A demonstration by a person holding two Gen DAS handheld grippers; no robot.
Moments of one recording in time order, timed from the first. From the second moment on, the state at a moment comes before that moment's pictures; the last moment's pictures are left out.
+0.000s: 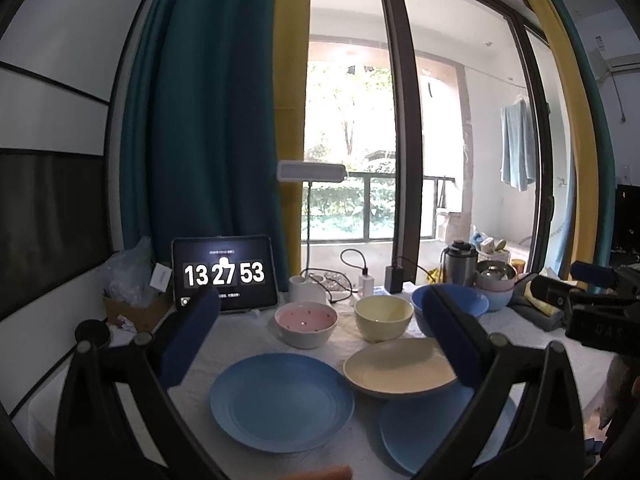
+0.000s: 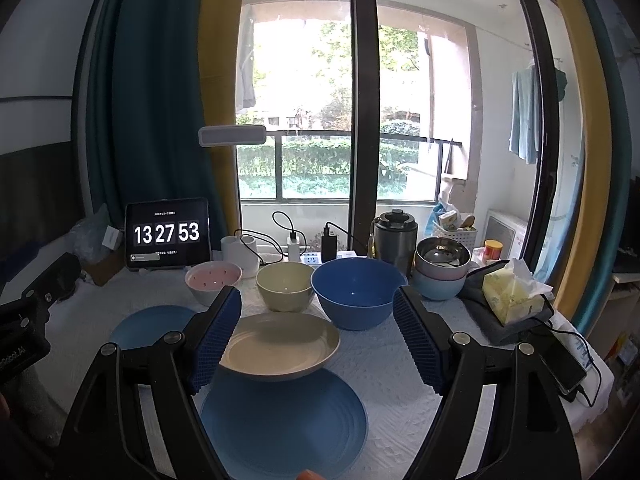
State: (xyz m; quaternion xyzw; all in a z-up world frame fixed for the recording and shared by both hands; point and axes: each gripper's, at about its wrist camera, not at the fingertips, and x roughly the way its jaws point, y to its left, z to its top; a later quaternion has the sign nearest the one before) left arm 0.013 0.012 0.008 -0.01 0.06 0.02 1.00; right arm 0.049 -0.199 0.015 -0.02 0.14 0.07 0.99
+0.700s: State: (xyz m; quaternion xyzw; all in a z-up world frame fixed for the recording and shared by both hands) left arm 0.017 0.014 0.008 -0.01 0.07 0.02 1.00; right arm 0.059 -0.199 0.014 -0.02 0.16 0.07 0.98
